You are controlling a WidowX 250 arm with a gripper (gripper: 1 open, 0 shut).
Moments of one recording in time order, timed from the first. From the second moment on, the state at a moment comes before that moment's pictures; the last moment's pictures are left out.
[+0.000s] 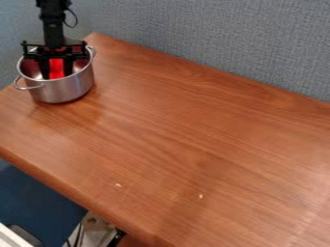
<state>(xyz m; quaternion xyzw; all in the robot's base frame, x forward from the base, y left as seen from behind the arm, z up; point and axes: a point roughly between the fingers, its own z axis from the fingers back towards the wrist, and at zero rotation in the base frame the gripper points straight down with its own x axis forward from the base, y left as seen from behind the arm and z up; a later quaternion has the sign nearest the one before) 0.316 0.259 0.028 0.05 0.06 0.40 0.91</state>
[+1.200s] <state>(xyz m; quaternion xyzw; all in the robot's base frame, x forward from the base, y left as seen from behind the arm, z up) 0.309 0.261 0.028 0.01 0.13 0.37 0.92</state>
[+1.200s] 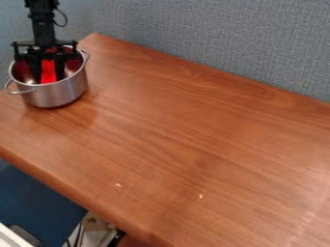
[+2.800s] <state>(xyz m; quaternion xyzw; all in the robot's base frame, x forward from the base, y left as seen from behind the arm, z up) 0.277 0.229 0.023 0.06 0.07 0.27 0.96</state>
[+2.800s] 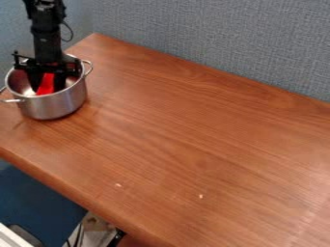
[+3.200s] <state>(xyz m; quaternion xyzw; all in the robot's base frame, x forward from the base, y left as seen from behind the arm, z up) 0.272 0.234 0.021 0.05 0.06 0.28 0.96</state>
